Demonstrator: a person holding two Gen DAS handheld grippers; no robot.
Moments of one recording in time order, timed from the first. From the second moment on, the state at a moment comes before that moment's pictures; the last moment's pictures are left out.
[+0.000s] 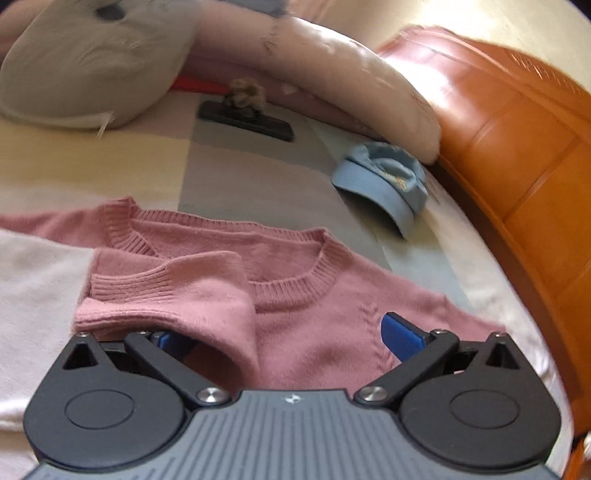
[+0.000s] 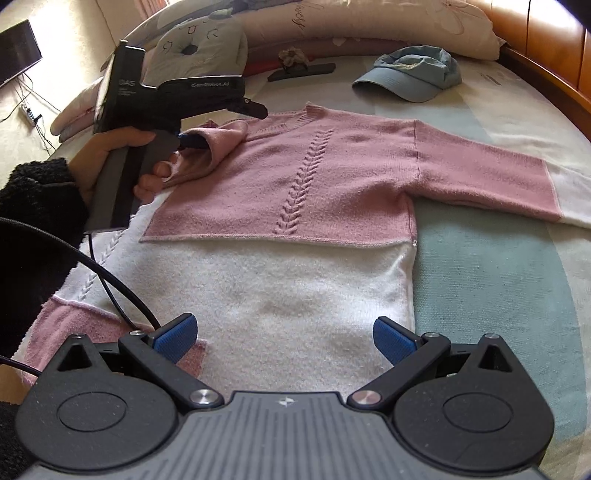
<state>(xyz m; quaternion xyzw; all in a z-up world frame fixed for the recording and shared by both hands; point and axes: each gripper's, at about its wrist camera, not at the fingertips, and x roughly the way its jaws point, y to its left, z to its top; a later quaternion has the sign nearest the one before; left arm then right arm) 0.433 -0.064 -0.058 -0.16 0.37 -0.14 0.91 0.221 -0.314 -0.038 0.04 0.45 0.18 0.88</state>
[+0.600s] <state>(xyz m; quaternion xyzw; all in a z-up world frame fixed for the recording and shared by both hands) 0.379 -0.107 -0.049 0.01 0.35 -0.29 0.89 0.226 -0.322 -0.041 0.07 0.45 0.16 0.88</state>
